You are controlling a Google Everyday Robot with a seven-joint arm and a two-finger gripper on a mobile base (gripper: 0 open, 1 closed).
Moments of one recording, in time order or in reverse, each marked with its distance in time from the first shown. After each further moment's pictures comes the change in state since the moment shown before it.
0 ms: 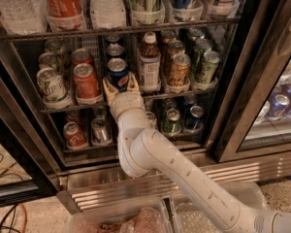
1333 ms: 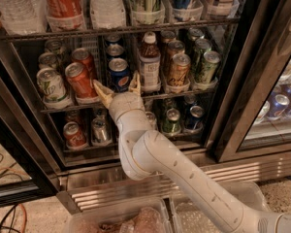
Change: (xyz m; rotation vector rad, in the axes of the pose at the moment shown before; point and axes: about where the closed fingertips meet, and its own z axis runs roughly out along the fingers) arm -0.011 0.014 -0.010 -0.057 -0.029 -0.007
